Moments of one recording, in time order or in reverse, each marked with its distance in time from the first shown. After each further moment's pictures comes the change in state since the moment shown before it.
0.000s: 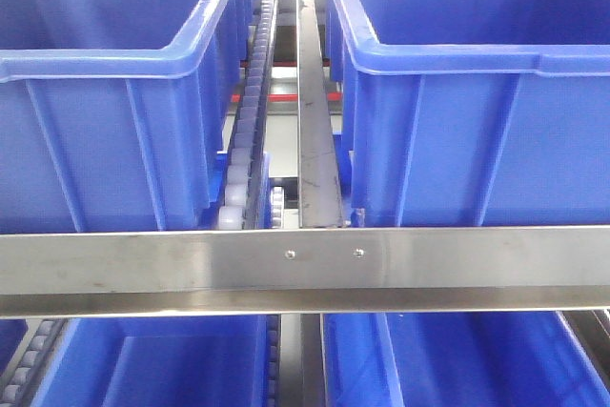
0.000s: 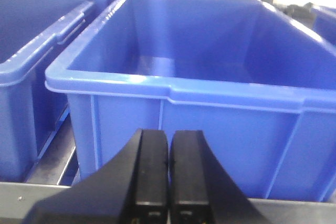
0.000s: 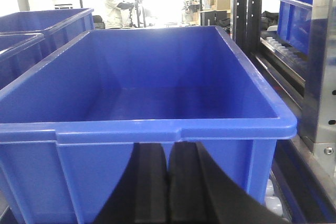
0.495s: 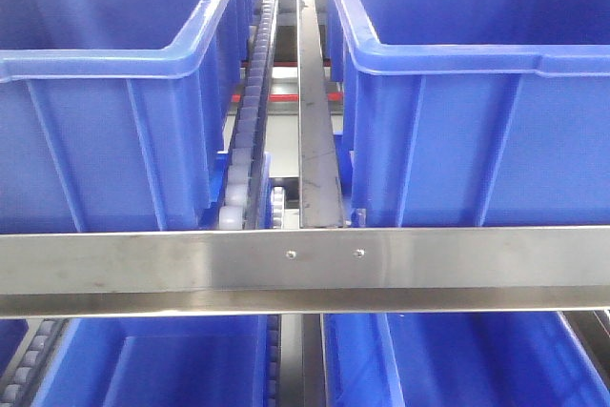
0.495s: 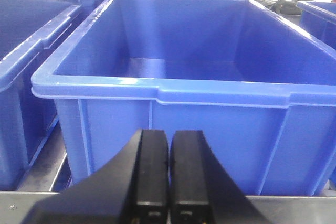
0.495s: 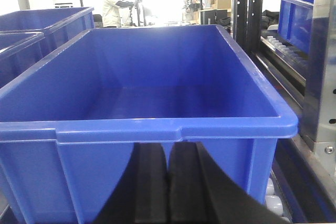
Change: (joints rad) left arm -0.033 0.000 0.000 -0.003 -0.004 0.020; right arm 0.000 0.000 0.002 0.000 0.002 0.000
